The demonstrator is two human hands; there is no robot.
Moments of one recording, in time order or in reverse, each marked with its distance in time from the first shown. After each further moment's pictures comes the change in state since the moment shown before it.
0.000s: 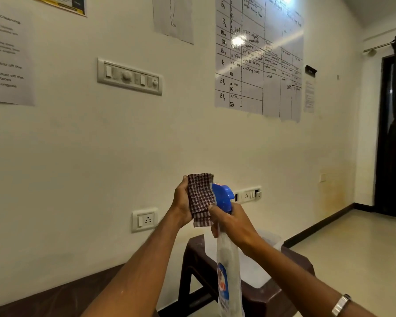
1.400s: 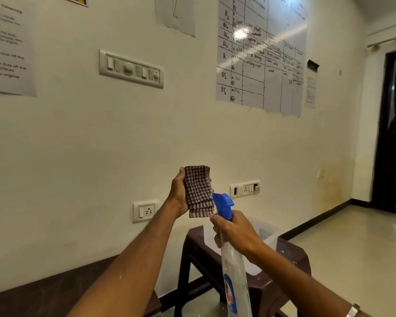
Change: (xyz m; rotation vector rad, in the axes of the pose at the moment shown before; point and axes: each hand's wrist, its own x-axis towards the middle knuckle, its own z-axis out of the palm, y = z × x) left_hand -0.007 0.005 -0.007 -0.007 -0.024 0.011; right_hand -0.034 0.005 -0.002 -0.101 -0.041 0.112
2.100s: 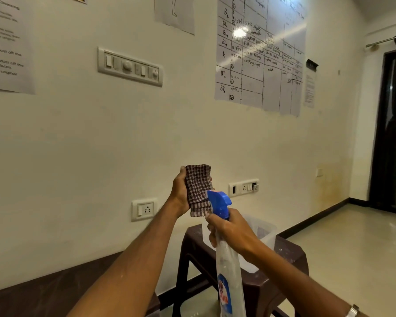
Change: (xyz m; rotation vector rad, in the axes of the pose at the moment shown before) left_hand -0.005 -0.001 0.008 0.011 0.034 0.002; right_hand -0.003 -0.004 0.004 0.043 -0.065 -0.042
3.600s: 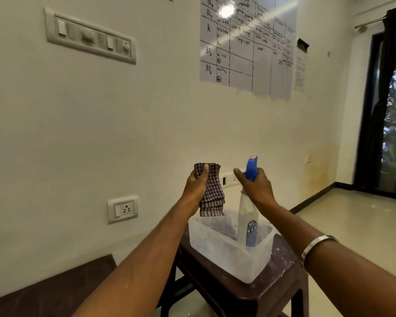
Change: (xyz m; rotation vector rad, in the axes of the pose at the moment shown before) left_hand 0.086 -0.068 0.041 0.256 0.056 0.025; right_hand 0.135 0.082 -0.107 -0.108 0.545 0.109
